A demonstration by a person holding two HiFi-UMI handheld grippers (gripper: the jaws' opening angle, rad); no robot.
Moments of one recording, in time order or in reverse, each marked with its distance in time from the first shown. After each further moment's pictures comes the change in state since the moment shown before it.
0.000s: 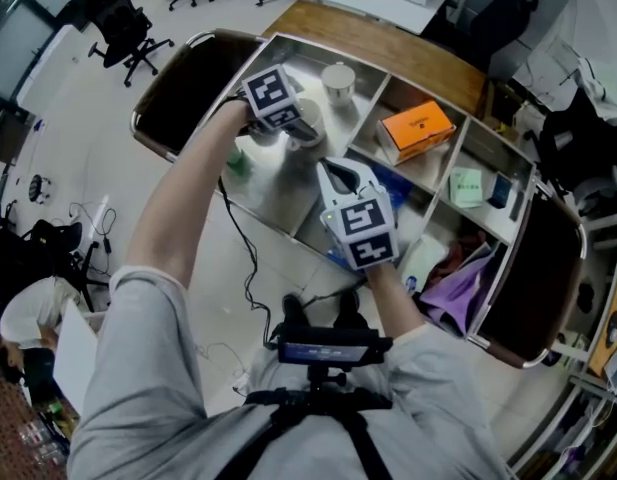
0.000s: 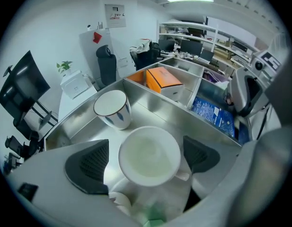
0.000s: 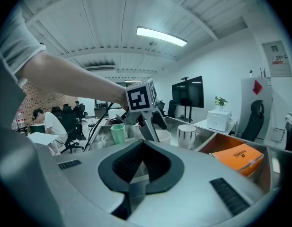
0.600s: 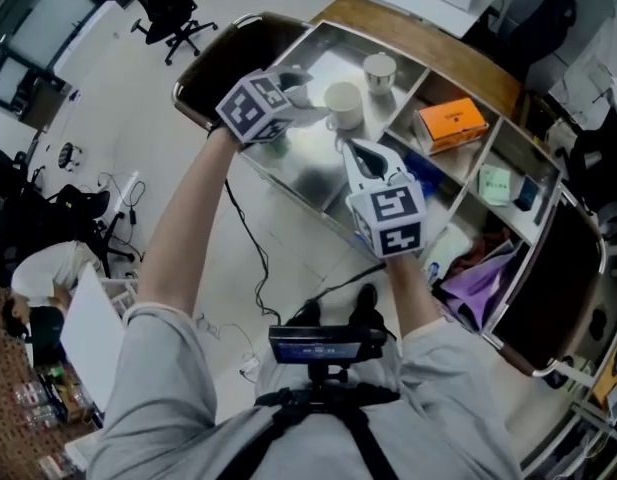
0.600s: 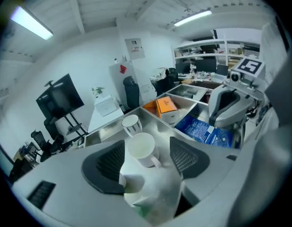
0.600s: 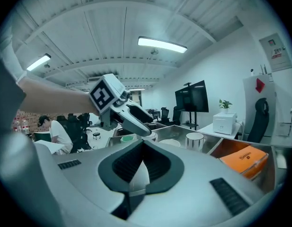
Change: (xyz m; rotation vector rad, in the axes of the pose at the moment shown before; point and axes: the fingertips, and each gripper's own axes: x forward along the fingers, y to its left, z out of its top) left arm -0.116 -0.044 -0.007 -0.108 -0.286 0.323; right arm -0.022 0.026 0.025 0.025 -0.104 0.065
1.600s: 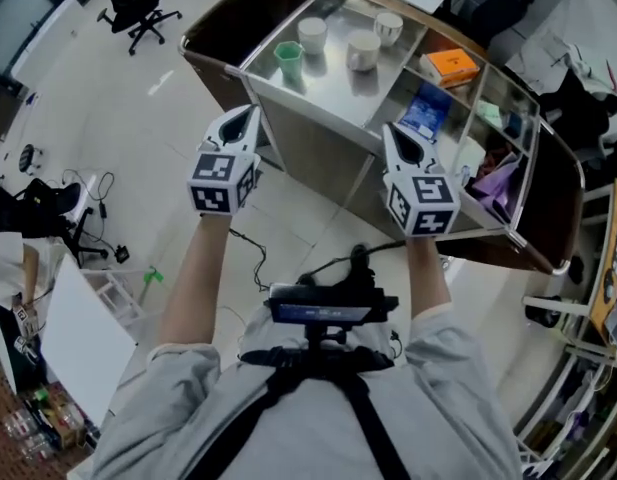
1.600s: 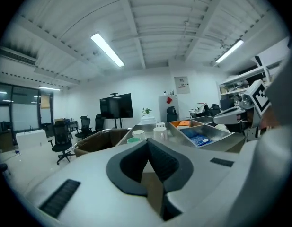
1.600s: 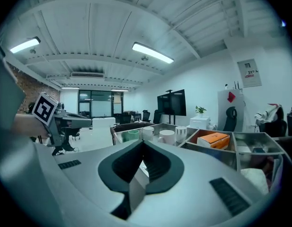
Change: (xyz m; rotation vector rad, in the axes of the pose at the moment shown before) left arm -0.222 -0.104 -0.165 -0.458 -0.413 0.517; right arm -0.092 0.104 -0.046 -0.001 -0.040 -0.288
